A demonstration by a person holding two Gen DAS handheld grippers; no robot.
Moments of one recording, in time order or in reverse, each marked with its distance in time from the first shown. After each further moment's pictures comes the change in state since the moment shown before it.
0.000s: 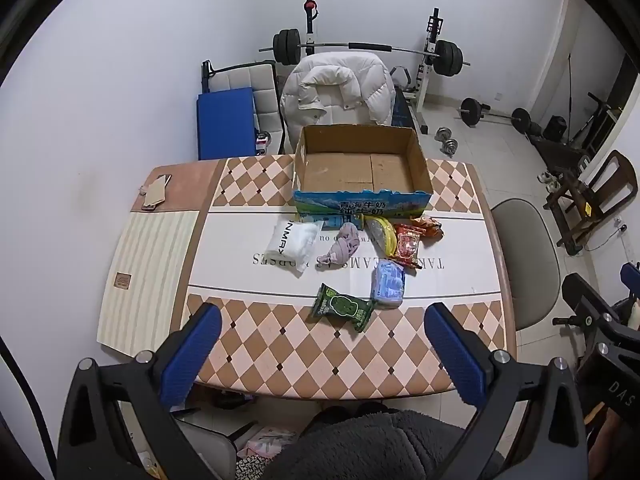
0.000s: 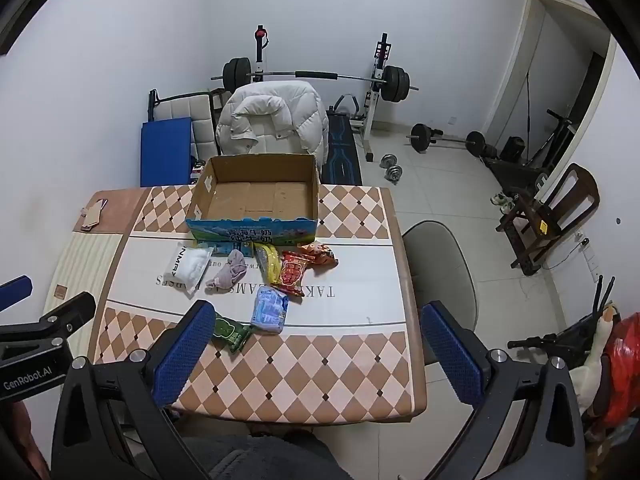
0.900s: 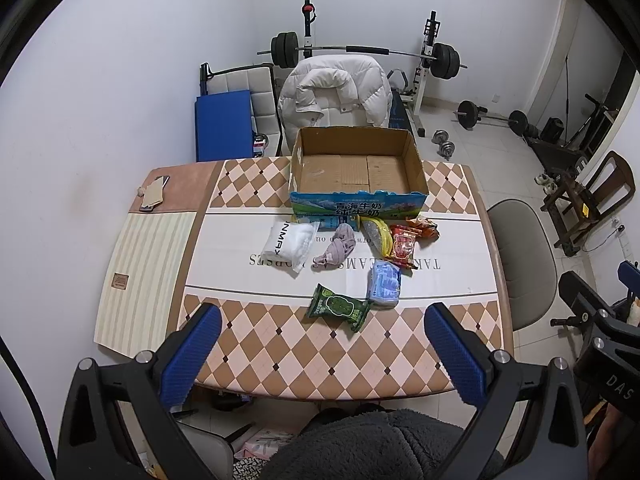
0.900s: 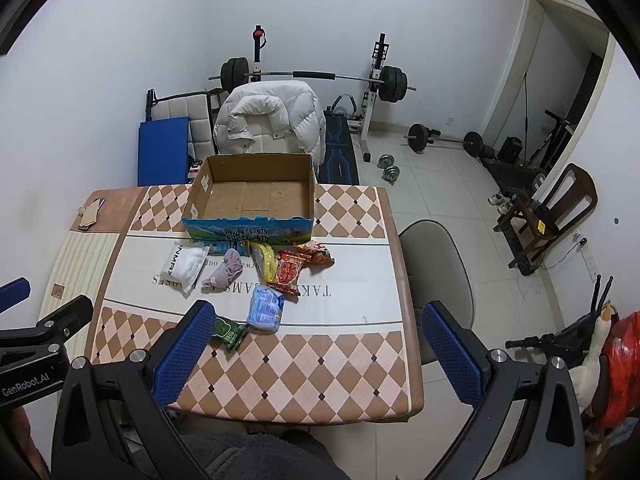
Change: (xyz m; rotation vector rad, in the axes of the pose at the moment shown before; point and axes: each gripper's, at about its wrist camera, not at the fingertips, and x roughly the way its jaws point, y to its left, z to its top) left arm -0.002 -0.004 0.002 -0.010 -0.012 -0.029; right arm -0.002 -0.003 -0.002 -0.004 0.003 -0.007
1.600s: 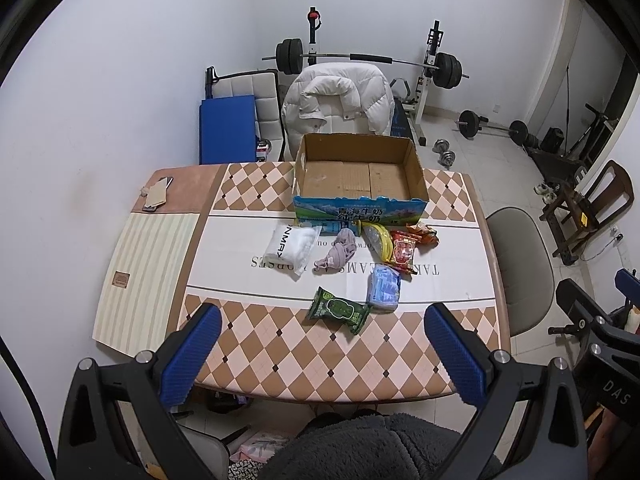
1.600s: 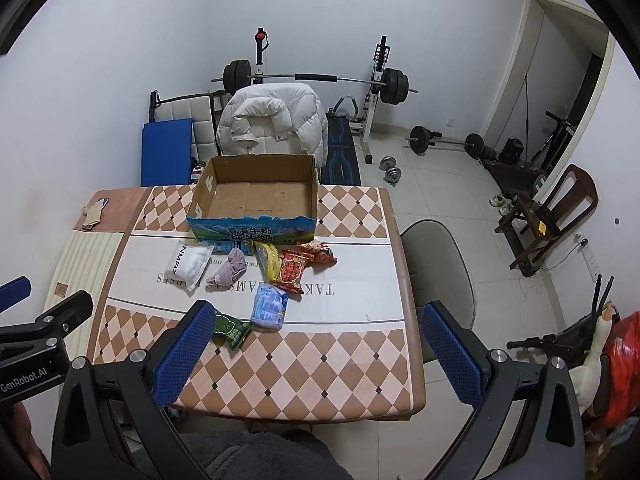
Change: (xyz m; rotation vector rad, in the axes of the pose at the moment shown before) left arm -0.010 0.003 -0.003 -0.021 -0.034 -0.010; right arm -0.009 0.002 -0.002 0.002 -0.002 0.005
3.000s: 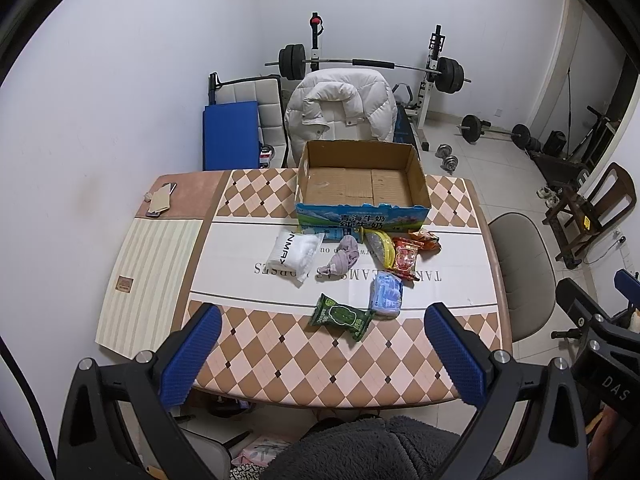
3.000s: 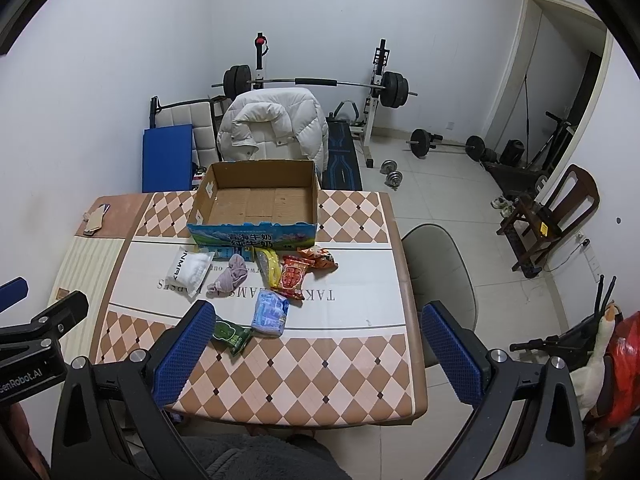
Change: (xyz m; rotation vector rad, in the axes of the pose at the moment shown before) left arm -0.004 0.004 -0.001 0.000 -0.019 0.004; right arm -0.018 0.005 0.012 0.005 -0.016 -0.001
